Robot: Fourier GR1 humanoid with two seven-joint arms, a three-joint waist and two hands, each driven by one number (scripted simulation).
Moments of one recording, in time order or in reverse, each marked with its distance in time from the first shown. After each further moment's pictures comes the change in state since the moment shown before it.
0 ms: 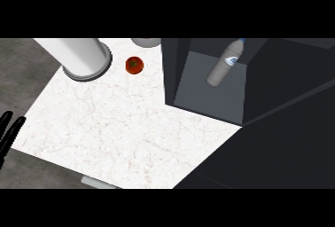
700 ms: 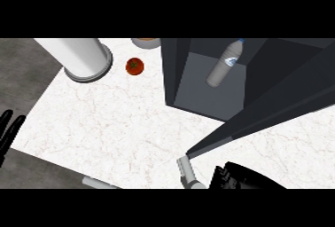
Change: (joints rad) left arm -0.014 -0.002 0.003 0.032 0.011 -0.015 0.007; right arm -0.349 0.144 -0.076 0.277 -0.053 -0.062 0.238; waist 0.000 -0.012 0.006
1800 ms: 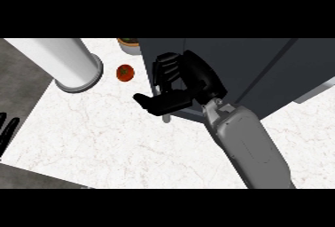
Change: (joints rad) left arm 0.018 -0.023 0.026 0.062 0.021 -0.027 -0.013; right arm -0.669 0.296 -0.213 0.695 0.061 -0.511 0.150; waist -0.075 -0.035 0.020
